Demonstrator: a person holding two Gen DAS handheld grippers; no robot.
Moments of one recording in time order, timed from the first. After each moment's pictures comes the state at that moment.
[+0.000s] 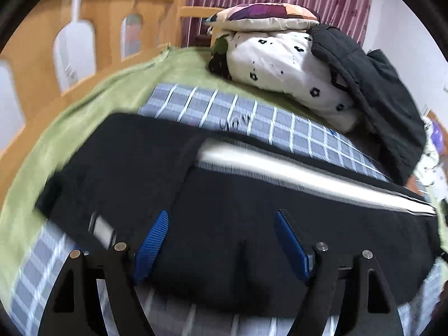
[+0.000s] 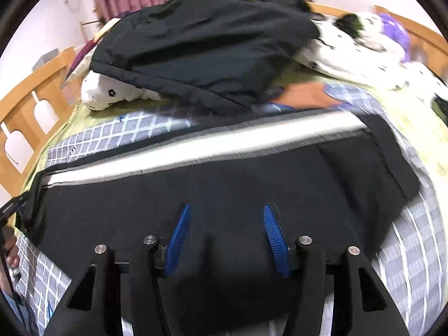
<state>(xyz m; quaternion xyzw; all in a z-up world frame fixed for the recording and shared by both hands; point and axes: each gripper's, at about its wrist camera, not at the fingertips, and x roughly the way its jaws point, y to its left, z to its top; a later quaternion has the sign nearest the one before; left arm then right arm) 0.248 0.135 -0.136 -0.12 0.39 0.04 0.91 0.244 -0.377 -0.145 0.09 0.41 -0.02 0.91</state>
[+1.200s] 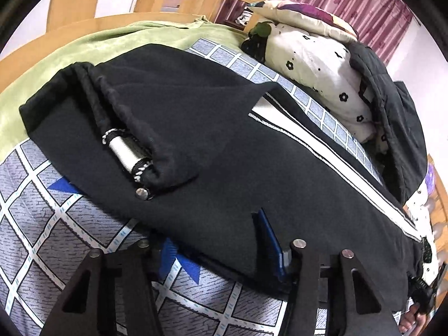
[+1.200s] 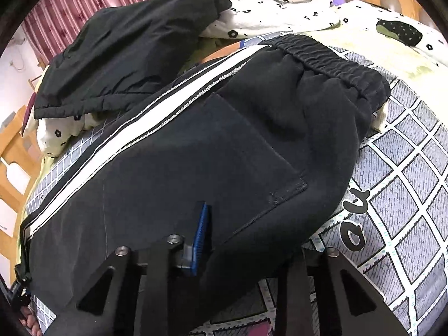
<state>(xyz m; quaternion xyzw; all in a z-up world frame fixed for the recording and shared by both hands) 0.235 0.191 -0.212 -0.24 0.40 0.05 0.89 0.241 -0.436 -0.218 0.21 0.39 -0.12 0.89</state>
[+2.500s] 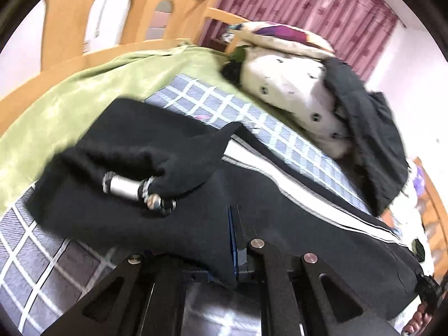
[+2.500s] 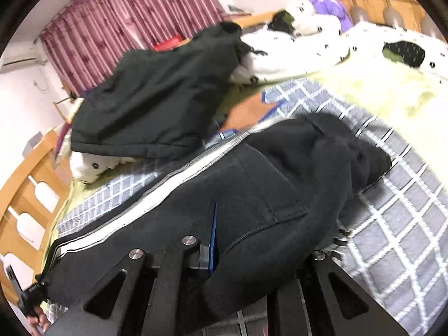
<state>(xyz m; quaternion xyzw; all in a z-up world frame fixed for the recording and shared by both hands) 0.223 0.172 -0.141 -0.22 0.36 0.02 0.91 0.205 -0.444 -0.140 0.23 0.31 -0.07 0.92</state>
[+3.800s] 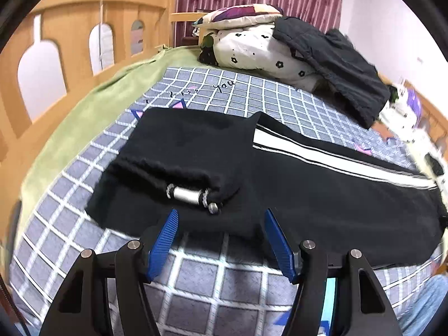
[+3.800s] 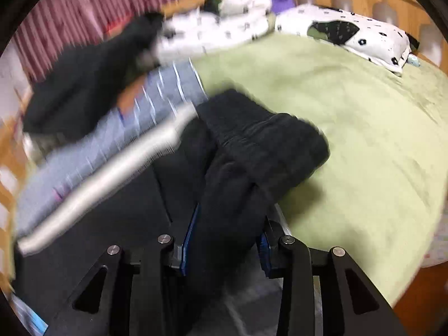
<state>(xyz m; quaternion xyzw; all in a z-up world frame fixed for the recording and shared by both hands) 0.080 0.124 -0.135 -0.05 0.39 0.02 0.92 0.085 -0.610 -0.191 0.17 0.42 -0.17 0.87</state>
